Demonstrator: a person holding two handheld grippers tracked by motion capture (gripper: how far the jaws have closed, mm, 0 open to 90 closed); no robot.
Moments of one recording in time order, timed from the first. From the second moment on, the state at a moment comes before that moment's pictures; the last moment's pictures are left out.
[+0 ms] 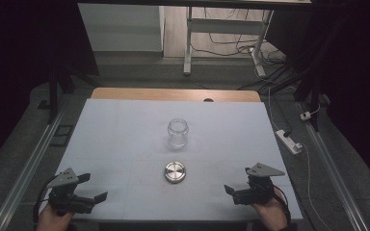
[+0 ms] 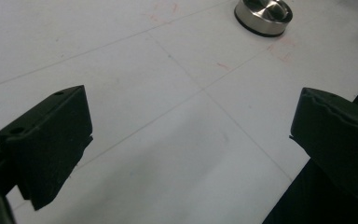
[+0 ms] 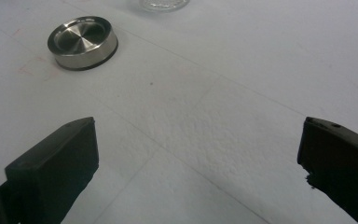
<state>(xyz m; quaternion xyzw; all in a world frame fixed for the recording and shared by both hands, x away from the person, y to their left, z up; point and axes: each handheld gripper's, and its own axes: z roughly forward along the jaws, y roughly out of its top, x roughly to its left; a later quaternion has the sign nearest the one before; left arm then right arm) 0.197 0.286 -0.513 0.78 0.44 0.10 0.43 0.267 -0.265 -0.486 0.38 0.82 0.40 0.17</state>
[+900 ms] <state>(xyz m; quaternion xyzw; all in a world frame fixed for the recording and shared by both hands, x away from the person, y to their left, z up) 0.181 0.303 -0.525 0.77 0.49 0.13 0.38 0.245 -0.295 -0.498 0.43 0.81 0.36 0.16</state>
